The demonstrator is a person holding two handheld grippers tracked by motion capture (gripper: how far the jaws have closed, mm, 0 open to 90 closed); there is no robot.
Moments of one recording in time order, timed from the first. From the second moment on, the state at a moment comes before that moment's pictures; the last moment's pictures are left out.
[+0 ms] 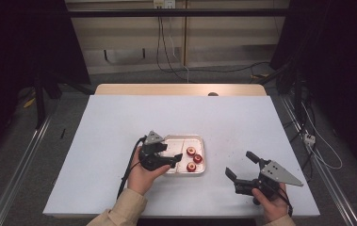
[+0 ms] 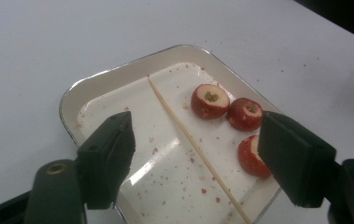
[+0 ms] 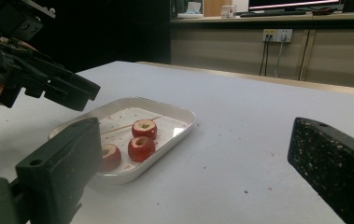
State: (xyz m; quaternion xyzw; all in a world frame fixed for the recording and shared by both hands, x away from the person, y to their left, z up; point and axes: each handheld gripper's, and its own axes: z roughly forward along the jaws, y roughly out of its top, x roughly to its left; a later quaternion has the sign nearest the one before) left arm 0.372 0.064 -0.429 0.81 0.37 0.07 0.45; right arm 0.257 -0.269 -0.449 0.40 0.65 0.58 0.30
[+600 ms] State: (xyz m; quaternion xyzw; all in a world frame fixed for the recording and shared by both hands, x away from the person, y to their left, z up) left arm 0.378 0.055 -0.430 0.83 0.37 0.07 0.41; right arm 0.257 -0.269 -0.449 0.40 0.65 0.58 0.30
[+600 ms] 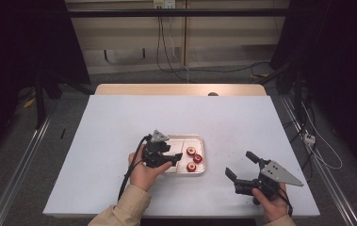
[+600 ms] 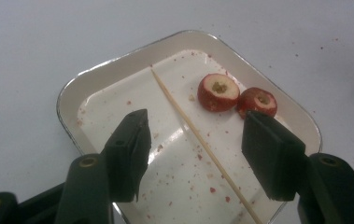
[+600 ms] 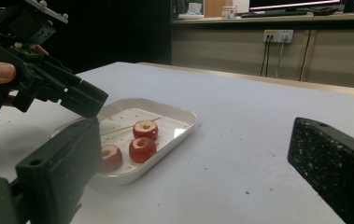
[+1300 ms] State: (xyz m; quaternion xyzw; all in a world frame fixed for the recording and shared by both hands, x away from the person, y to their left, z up) left arm 0.379 0.039 -0.436 0.85 0.40 0.03 0.35; right arm 0.258 -0.269 -0.449 0.40 0.65 0.58 0.29
